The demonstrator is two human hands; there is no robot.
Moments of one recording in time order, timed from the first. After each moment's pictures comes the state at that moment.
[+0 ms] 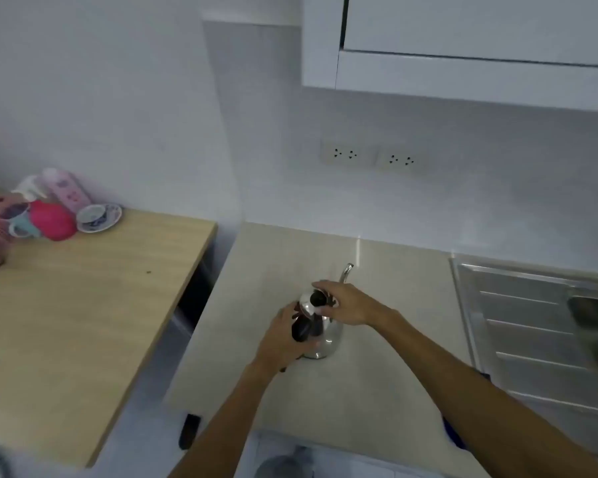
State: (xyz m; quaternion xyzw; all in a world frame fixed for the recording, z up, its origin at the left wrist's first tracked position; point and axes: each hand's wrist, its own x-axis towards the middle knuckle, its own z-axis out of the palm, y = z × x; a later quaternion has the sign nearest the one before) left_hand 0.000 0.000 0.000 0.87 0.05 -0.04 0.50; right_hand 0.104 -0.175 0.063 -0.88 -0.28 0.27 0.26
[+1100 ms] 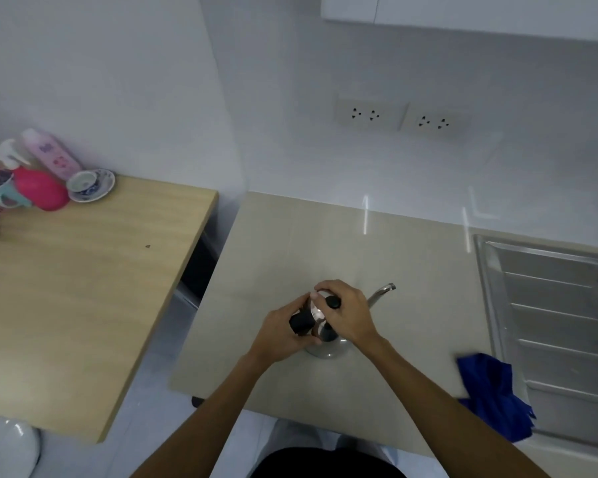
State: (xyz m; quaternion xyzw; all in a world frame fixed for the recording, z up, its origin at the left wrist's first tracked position) left_hand 0.010 0.027 -0.040 0.87 0.00 -0.07 0.49; right_hand 0.079 -0.143 -0.015 -0.87 -0.18 0.06 0.46
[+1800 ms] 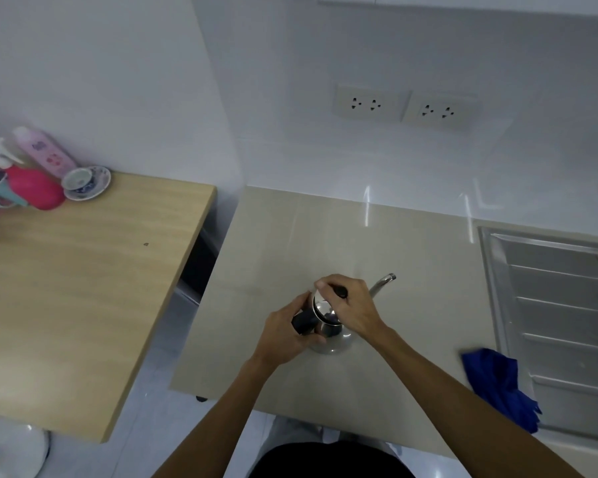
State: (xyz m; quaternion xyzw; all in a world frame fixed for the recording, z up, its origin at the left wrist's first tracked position) left_hand 0.009 0.021 -0.046 0.87 0.04 -0.06 0.49; right_hand 0.093 -0.144 -0.003 -0.84 -0.13 0.13 0.51
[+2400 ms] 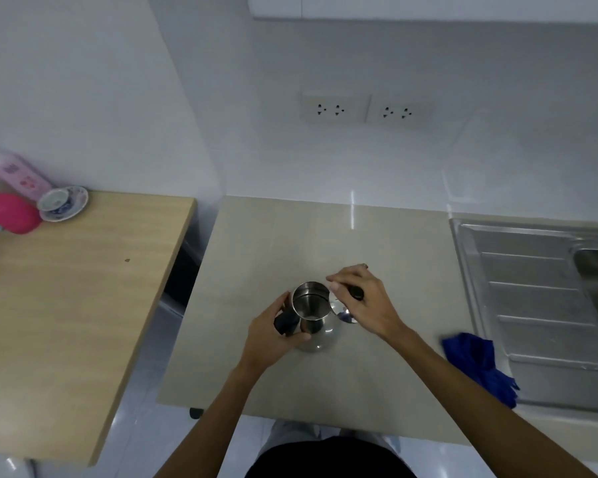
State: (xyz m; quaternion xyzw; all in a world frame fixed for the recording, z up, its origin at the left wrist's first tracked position) left_hand -0.001 0.012 -0.037 0.87 0.05 -0.04 0.49; right_hand 0.082 -0.211 0.012 -0.84 -0.17 0.04 0.51
